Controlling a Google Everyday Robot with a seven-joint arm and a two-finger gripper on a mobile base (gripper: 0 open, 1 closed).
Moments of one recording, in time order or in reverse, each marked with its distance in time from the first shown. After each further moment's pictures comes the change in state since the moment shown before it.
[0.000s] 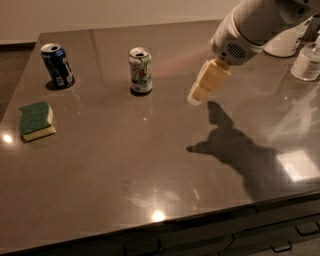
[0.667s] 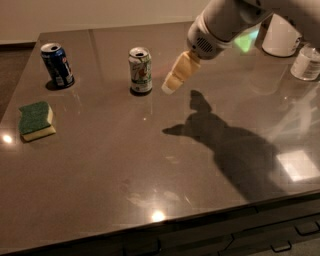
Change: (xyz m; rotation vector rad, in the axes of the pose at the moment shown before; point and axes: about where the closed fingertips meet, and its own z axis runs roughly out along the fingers) arm -0.044 -0.022 0.048 -0.009 -0.044 0.103
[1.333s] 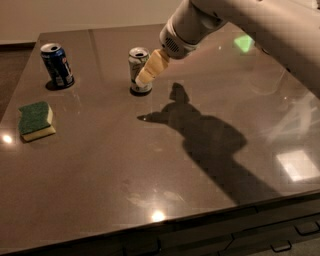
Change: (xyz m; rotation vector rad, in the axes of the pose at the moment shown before) arm -0.048 -0.004 0.054 0.020 -0.037 0.114
